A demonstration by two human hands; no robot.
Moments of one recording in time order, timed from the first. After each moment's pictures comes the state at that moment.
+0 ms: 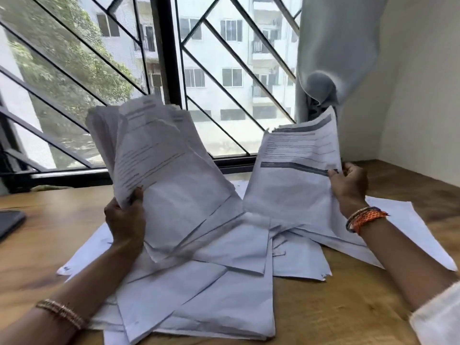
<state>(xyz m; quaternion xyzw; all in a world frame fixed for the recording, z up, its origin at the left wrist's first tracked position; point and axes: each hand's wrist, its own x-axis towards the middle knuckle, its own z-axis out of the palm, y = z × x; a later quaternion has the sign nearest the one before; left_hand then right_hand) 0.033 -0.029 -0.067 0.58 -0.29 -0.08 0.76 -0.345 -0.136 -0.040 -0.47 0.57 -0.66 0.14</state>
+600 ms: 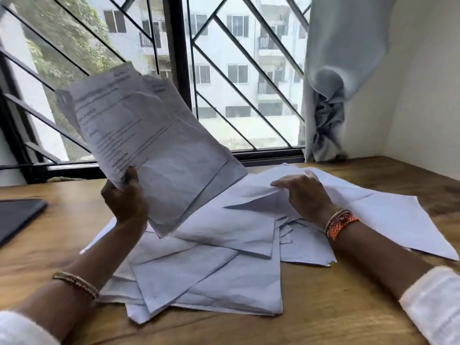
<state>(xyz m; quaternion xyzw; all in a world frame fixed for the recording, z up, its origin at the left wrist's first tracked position) 0.044 -0.021 -0.043 0.46 -0.26 -0.06 0.85 -0.280 -0.106 -0.060 -0.83 0.45 -0.29 -0.15</state>
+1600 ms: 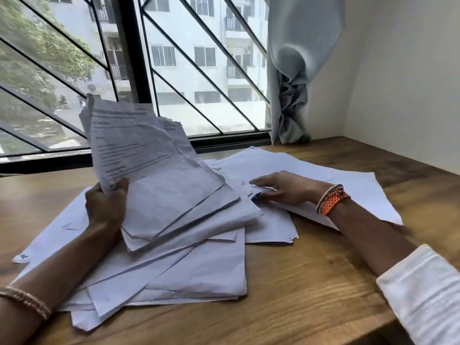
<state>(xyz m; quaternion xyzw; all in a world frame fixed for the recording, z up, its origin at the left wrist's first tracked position) 0.025 -0.029 -0.082 0.62 -0.35 -0.16 0.68 -0.322 -0.086 -0.044 -0.86 0.49 -0.07 0.10</state>
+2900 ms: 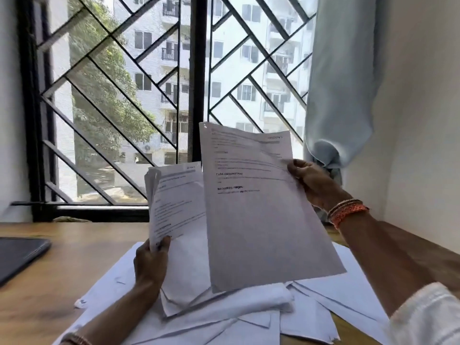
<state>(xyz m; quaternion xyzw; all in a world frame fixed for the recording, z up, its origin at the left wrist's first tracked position) 0.022 -0.020 -0.069 0.61 -0.33 -0.14 0.70 -0.267 -0.113 0.100 -0.60 0.24 -0.55 0.53</state>
